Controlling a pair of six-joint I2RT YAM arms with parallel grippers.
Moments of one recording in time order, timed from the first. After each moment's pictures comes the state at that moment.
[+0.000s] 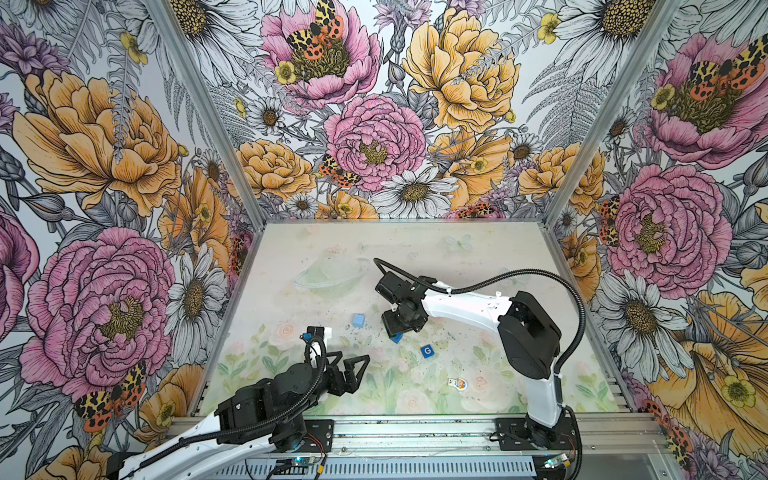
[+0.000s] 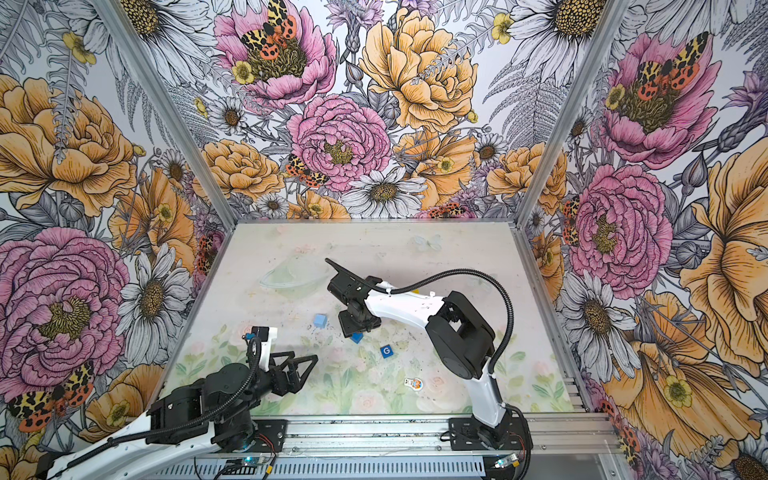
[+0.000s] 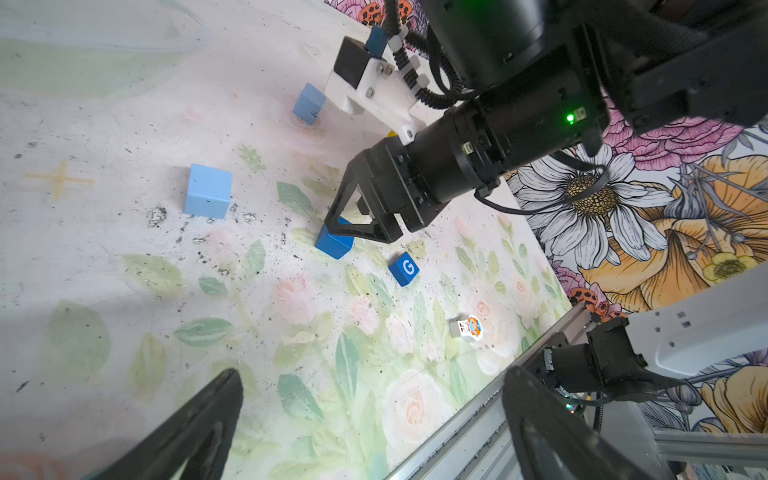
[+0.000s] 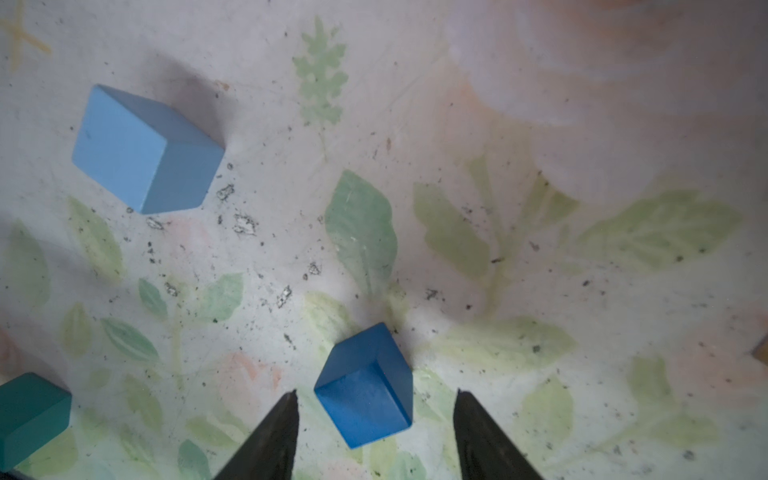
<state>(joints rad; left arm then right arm) -1.14 0.18 0.39 -0.67 -0.37 -0.85 0.88 2.00 1.53 -0.85 -0.05 0.49</state>
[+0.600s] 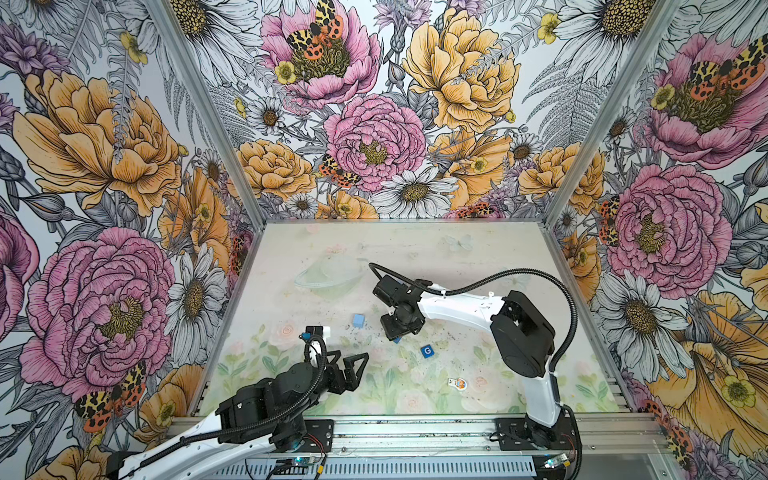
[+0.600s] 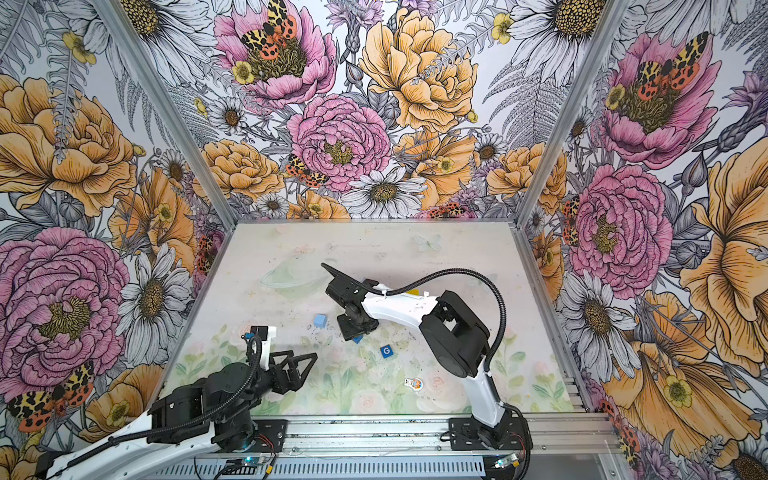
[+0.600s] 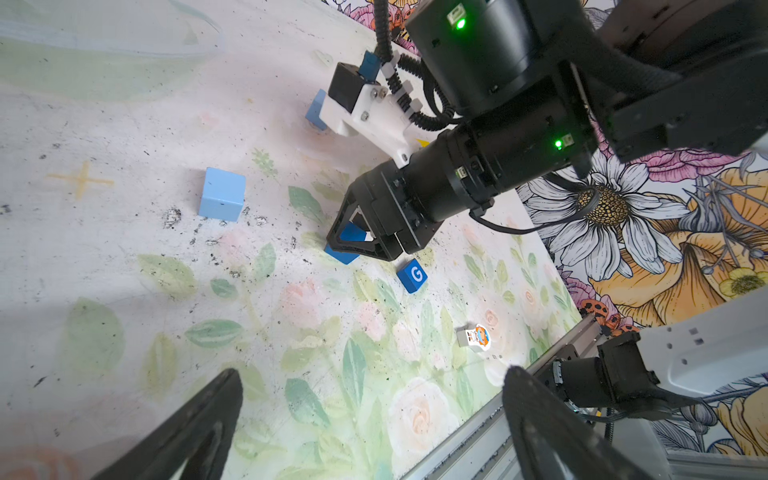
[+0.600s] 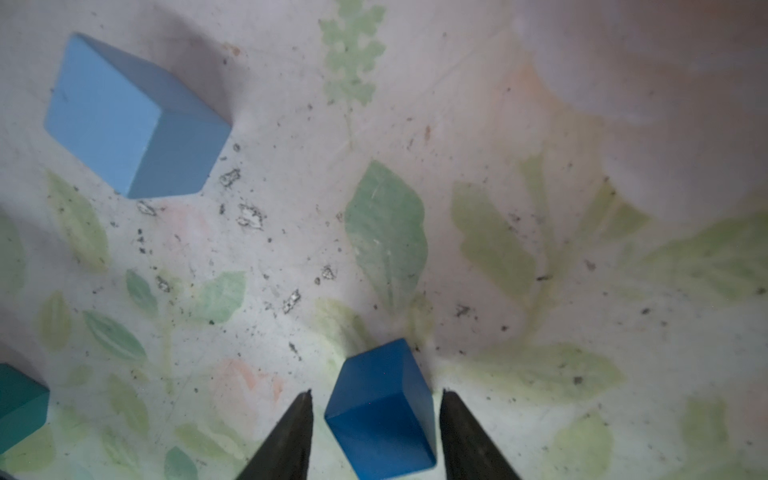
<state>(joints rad) -1.14 0.18 0.39 -0.67 -0.39 -0.87 0.91 2.04 1.53 -0.82 -0.08 0.45</state>
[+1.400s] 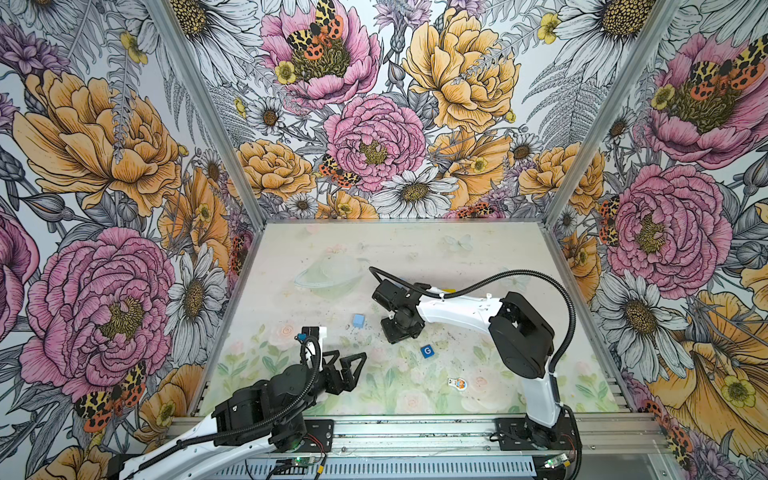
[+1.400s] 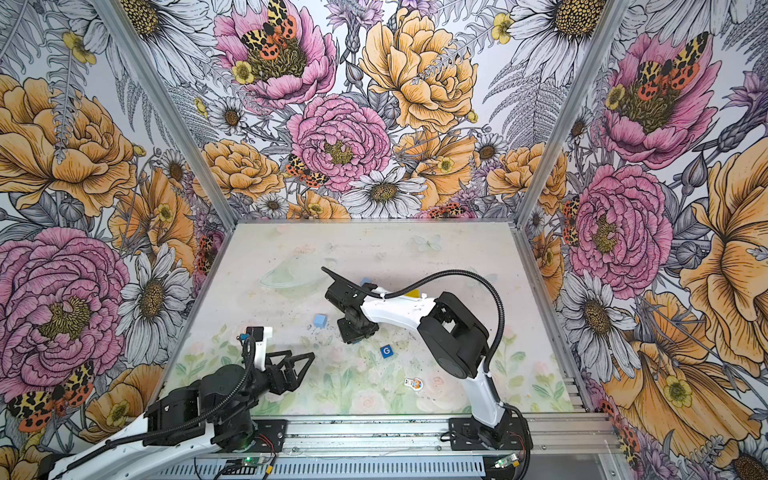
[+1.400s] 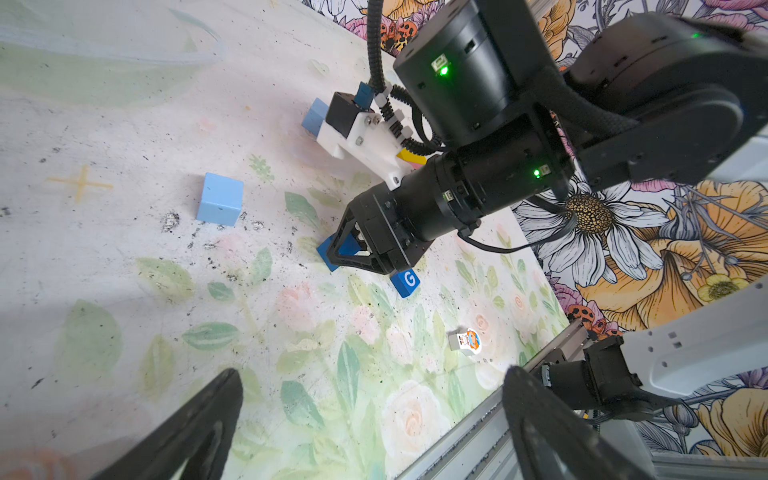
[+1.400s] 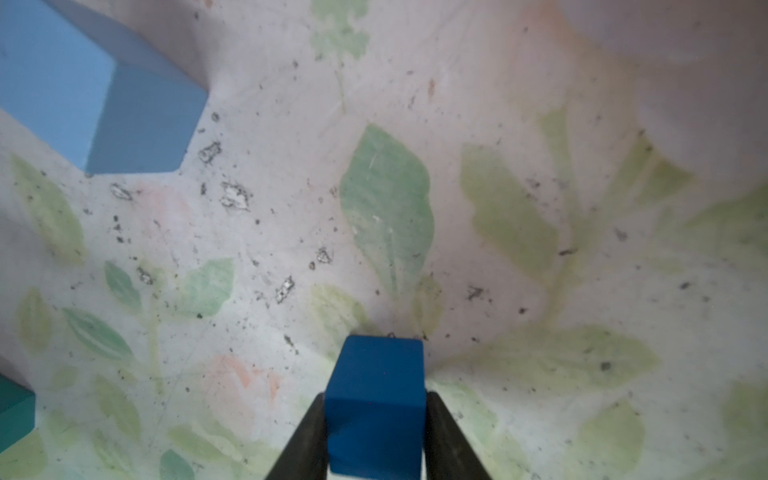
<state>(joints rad) -1.14 0.13 0.39 -0.69 -0.40 -0.87 0.92 2.04 1.50 -0.82 -0.07 0.50</state>
